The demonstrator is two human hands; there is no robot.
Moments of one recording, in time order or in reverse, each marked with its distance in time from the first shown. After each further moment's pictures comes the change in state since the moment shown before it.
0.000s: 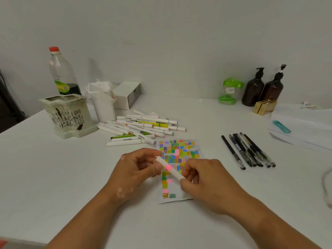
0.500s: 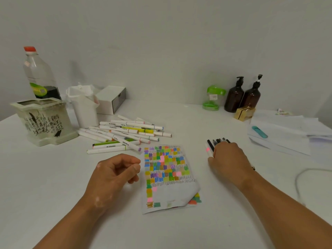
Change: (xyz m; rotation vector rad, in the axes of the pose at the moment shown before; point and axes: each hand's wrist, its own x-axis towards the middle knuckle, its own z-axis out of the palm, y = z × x) left_hand 0.004 -0.006 -0.003 0.083 0.155 -0.011; right_hand 0.064 0.114 -0.043 -0.615 0.258 0.431
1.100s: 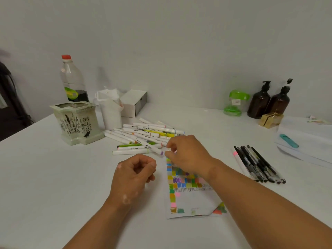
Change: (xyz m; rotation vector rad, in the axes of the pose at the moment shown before) left_hand 0.006 -0.005 0.000 0.028 0.190 -0.043; right_hand -0.006 -0.156 -0.026 0.403 -0.153 -0.504
